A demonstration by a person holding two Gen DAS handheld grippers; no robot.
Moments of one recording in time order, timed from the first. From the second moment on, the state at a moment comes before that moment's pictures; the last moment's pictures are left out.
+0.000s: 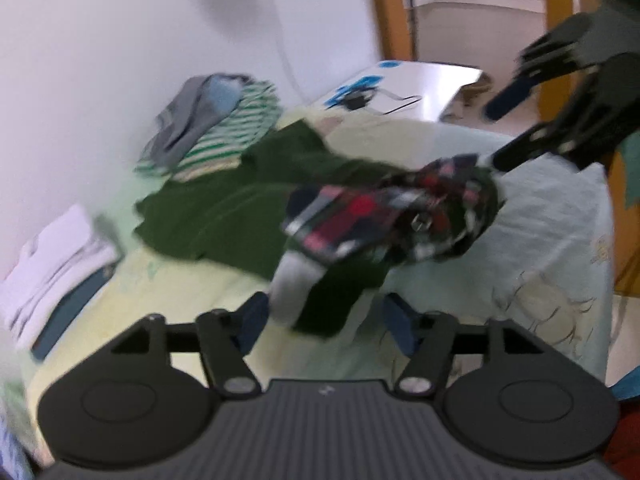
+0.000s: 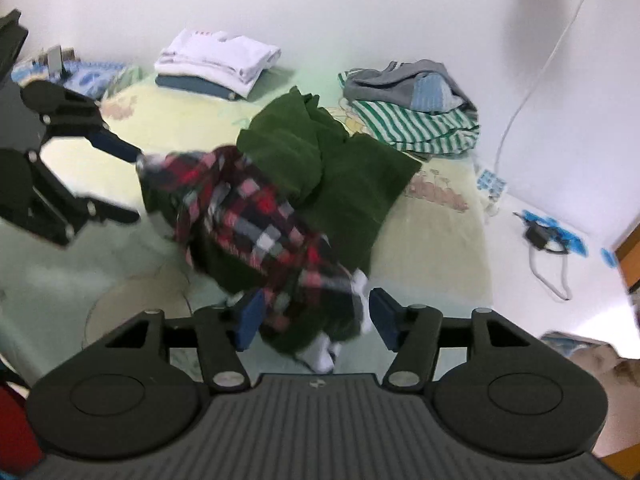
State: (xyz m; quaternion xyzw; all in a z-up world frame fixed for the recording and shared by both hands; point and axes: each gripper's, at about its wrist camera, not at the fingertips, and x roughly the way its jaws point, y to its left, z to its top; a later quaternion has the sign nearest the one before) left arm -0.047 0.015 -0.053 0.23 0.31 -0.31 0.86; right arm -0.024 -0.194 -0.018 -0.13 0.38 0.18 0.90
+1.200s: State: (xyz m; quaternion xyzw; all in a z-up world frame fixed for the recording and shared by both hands) left arm -0.120 0.023 -0.025 0.08 0.45 -0.25 0.85; right arm -0.018 -0.288 -0.021 0.10 0.43 0.30 0.85
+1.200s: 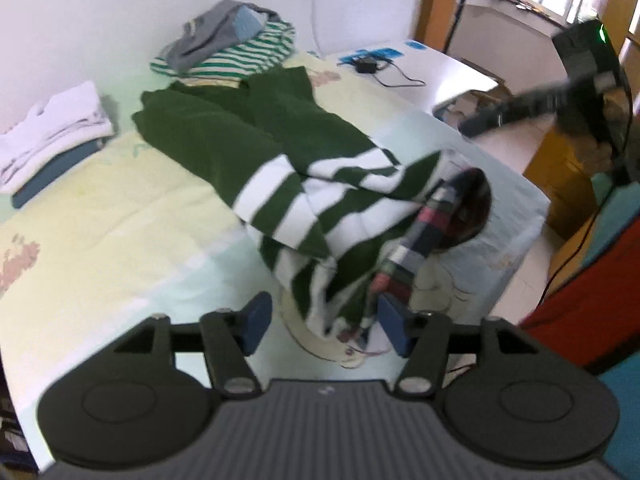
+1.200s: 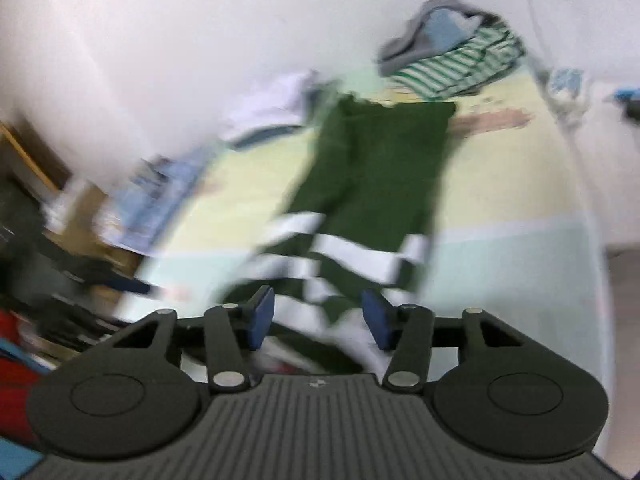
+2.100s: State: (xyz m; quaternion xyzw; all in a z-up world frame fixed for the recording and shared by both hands) left arm -0.055 -0.008 -0.085 0.03 0.50 -0.21 0.84; right arm -0.036 -0.253 -0.090 -0.02 0.48 0.21 0.85
